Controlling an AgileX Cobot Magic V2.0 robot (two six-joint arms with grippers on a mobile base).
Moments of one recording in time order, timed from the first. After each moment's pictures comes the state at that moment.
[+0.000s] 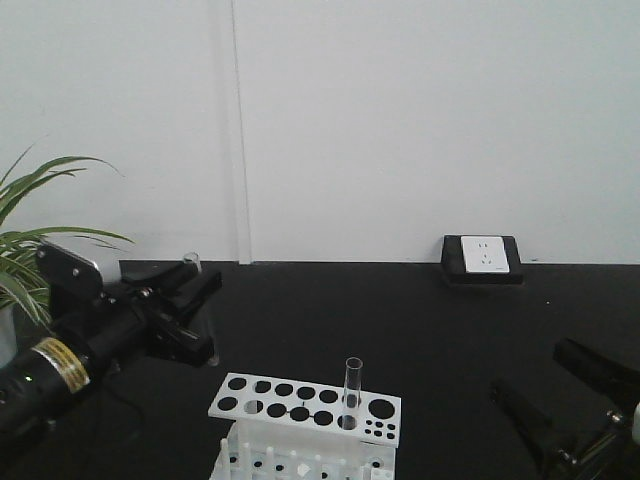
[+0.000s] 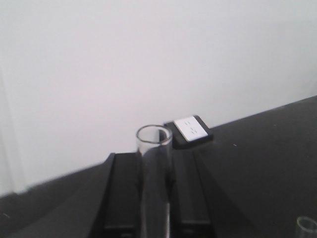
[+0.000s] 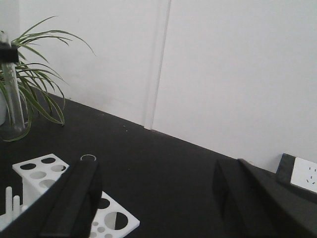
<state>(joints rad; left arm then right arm) -0.22 1.55 -0.87 0.46 -0.74 -0.41 0.05 1.12 -0.39 -0.71 -0.80 0.40</state>
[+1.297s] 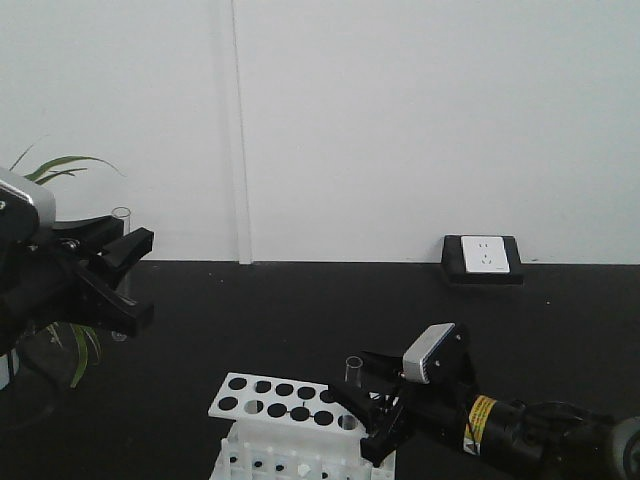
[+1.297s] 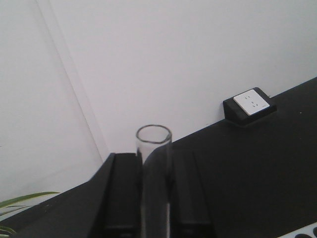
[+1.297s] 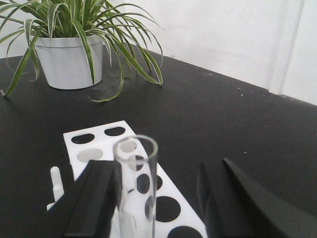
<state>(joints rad) -0.22 1.27 -0.93 0.56 -0.27 -0.39 0.23 1.97 -0.97 -0.90 -0.98 0.52</state>
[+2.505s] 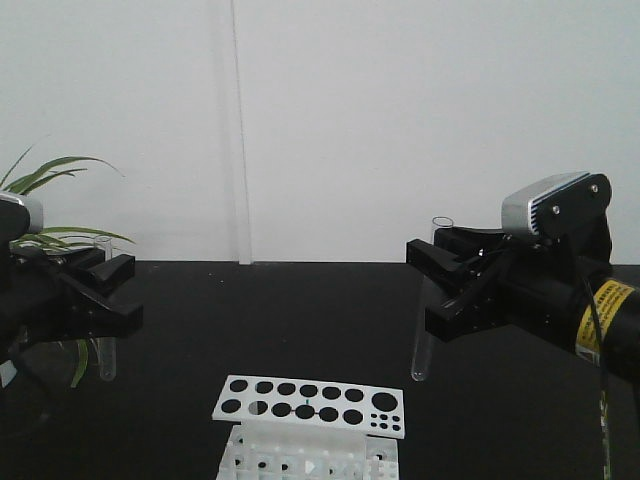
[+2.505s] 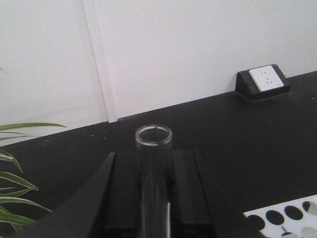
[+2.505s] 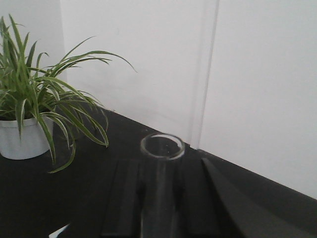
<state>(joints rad) -0.24 1.26 -0.93 0.50 -0.09 -0.51 0.23 1.35 -0.97 -1.11 -0.50 0.97</state>
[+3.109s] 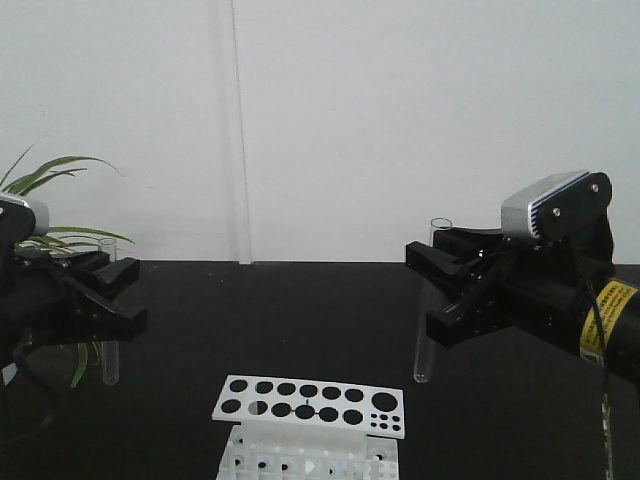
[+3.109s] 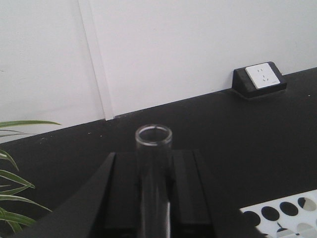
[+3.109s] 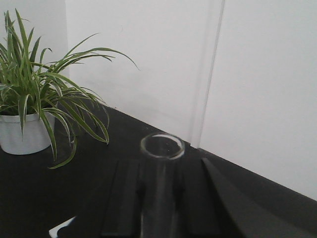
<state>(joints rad) -0.24 1.26 -0.93 0.50 -0.08 -0.51 0.23 1.34 -0.97 -1.14 -0.50 0.98</state>
